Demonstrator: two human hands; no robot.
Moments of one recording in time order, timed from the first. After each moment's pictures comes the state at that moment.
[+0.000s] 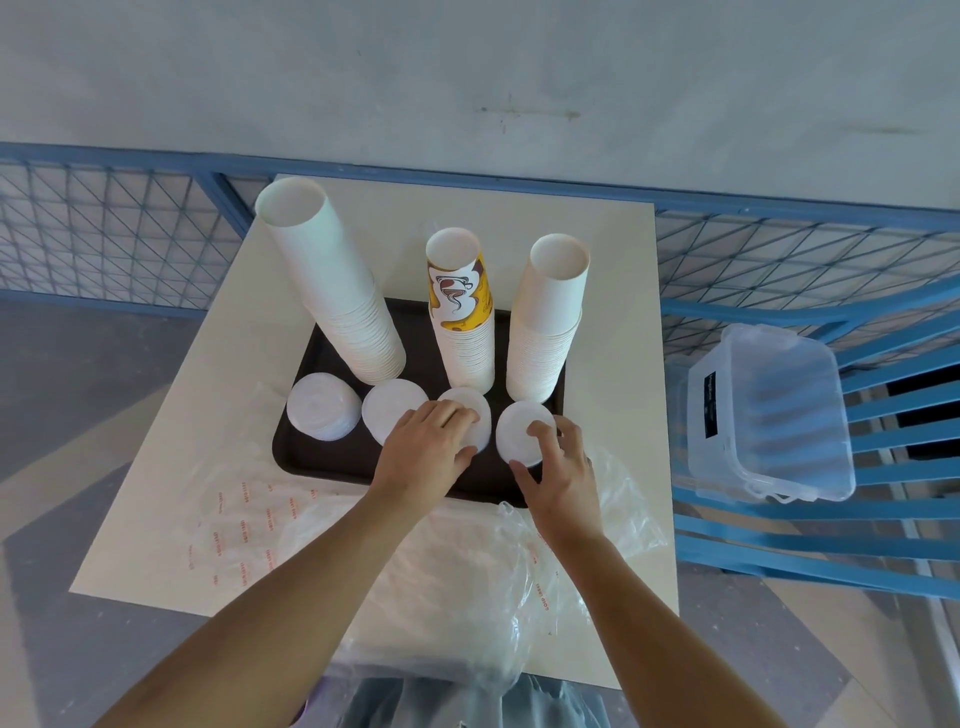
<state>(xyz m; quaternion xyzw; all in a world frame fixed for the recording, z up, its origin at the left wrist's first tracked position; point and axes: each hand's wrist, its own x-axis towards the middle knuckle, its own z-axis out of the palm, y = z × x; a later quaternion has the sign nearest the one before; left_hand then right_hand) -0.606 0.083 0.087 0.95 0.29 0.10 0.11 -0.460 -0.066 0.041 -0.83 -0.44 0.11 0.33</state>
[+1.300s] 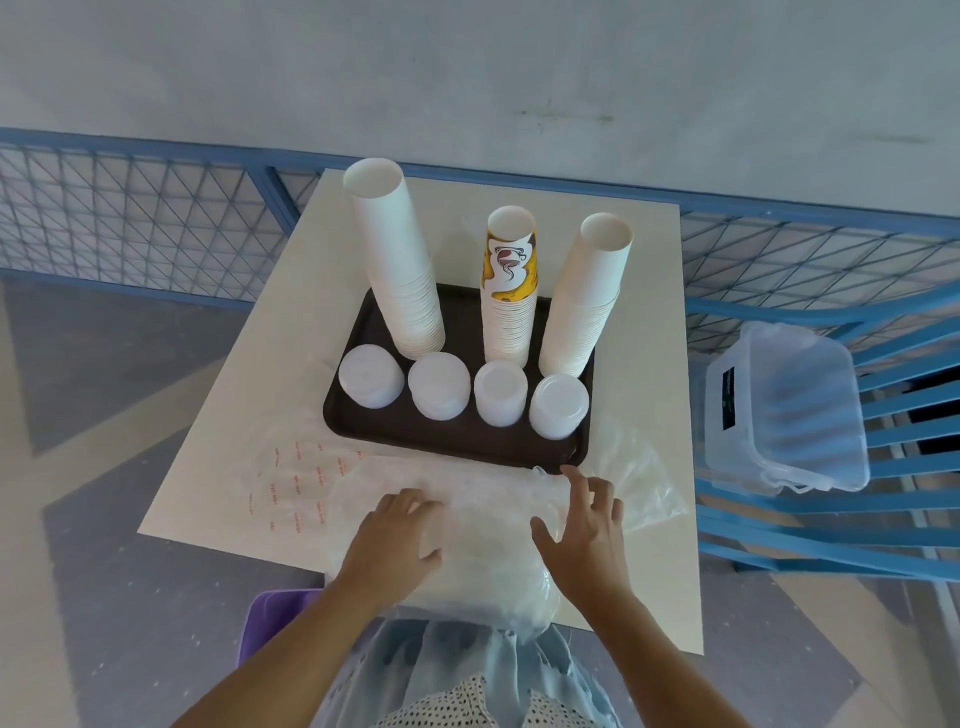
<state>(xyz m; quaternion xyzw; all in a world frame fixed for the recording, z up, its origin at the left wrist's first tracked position) -0.757 0.007 0.069 0.89 0.38 -0.13 0.23 -0.537 -0.145 0.050 -0.87 -0.40 0.17 0.24</state>
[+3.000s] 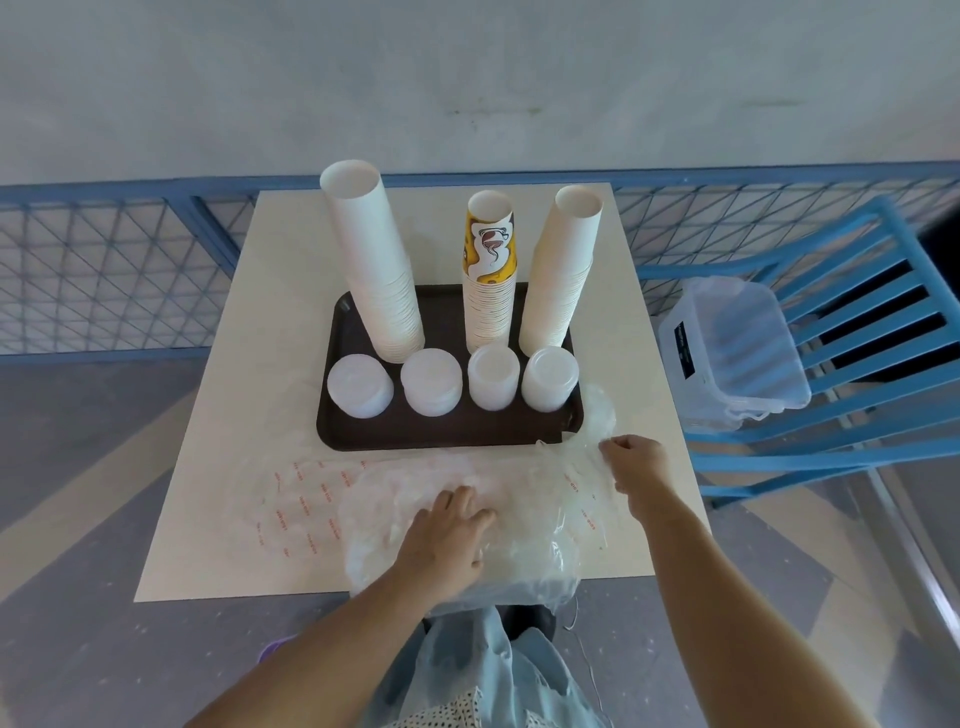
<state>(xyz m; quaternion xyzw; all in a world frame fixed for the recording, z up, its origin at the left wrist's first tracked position) -0.750 0.006 0.062 0.96 0.17 -0.18 0.14 -0.493 -0.130 0.060 -0.86 0.04 0.31 0.39</state>
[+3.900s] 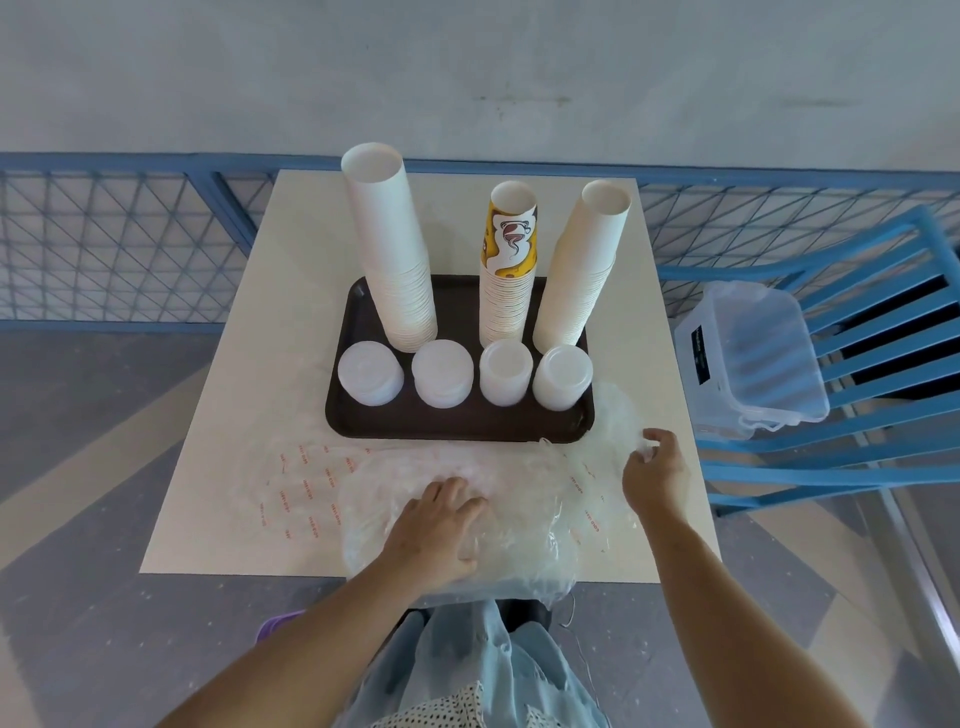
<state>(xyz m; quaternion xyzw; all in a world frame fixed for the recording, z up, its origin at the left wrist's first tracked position) -0.761 0.018 0.061 0.95 0.19 -0.19 0.16 -0.500 -0.140 0.062 -0.91 -0.04 0.19 0.35</state>
